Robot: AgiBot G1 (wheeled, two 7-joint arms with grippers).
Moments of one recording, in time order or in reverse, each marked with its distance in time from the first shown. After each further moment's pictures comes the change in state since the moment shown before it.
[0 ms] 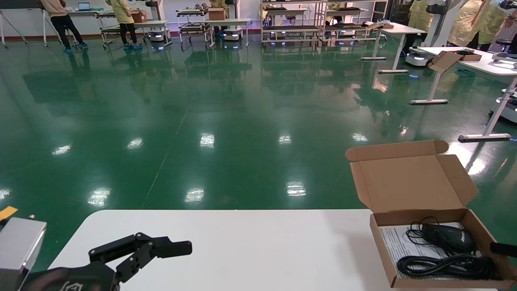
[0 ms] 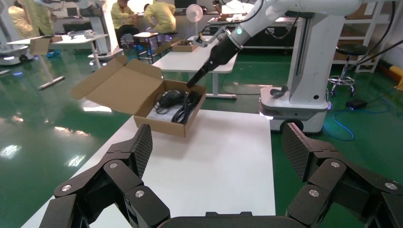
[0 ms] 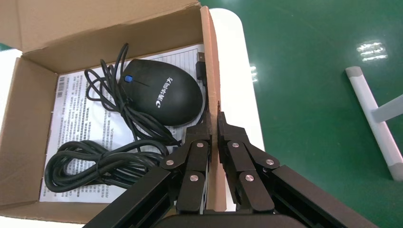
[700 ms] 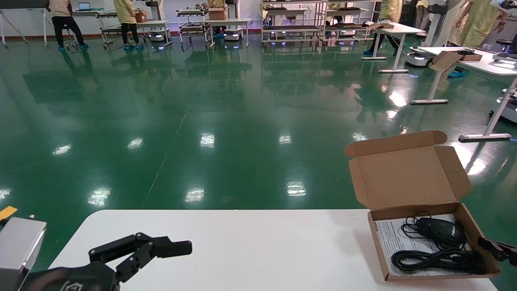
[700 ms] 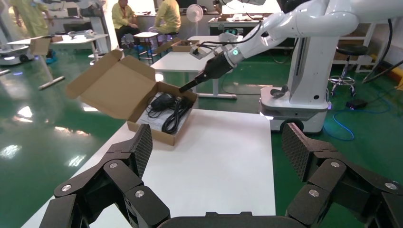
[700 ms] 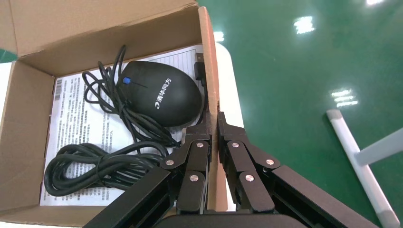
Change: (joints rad) left arm 0.000 0.000 0.000 0.000 0.000 0.000 0.000; right arm -0.187 -0.078 0.165 -0.095 0.237 0.225 -0.389
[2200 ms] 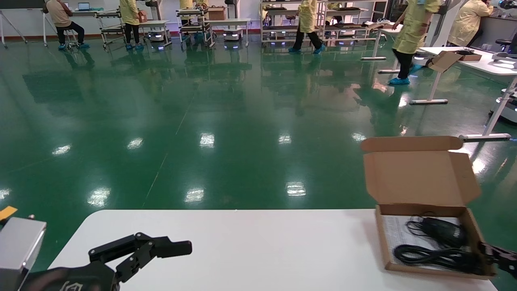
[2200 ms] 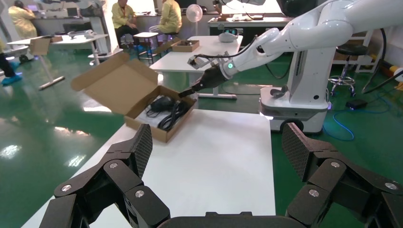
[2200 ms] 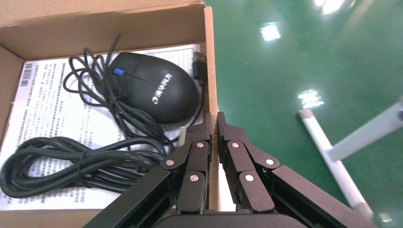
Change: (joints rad) left arm 0.000 0.000 0.000 0.000 0.000 0.000 0.000; right arm -0.038 -0.112 0.078 -0.124 0.107 0.205 -0.214
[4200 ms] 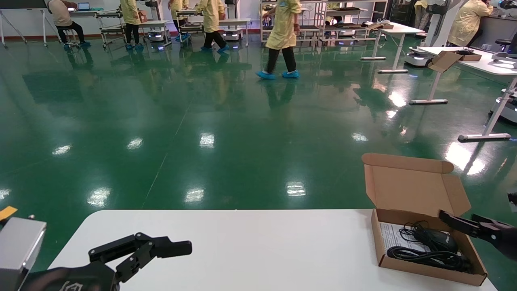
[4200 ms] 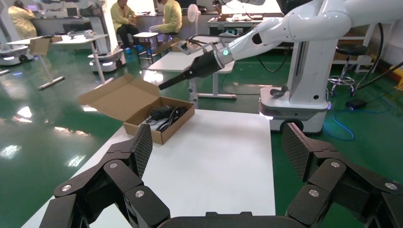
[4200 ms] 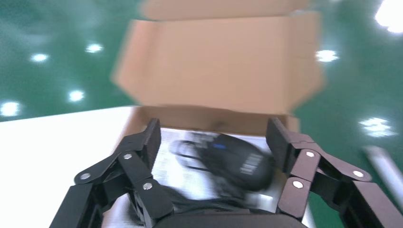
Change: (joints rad) left arm 0.000 0.000 0.000 0.000 0.000 0.000 0.000; right arm 0.062 0.019 0.032 0.036 0.048 -0.215 0.022
